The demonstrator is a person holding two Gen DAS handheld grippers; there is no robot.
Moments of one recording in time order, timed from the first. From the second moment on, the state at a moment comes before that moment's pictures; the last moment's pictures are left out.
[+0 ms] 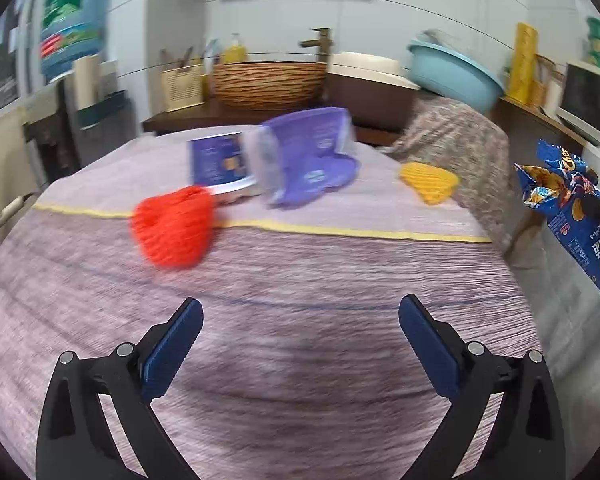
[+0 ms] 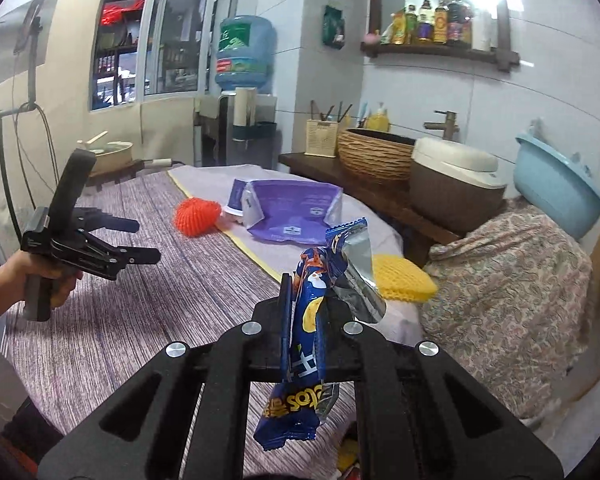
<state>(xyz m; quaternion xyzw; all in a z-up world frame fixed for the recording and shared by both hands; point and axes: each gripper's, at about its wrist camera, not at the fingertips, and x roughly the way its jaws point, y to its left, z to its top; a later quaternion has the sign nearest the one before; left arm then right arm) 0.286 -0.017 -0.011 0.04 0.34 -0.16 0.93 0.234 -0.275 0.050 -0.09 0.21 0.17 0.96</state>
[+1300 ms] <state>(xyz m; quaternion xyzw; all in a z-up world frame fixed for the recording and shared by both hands) 0.404 -0.233 -0.022 0.11 0.36 -0.21 0.90 0.149 -0.379 -0.028 0.04 0.25 0.08 0.96</state>
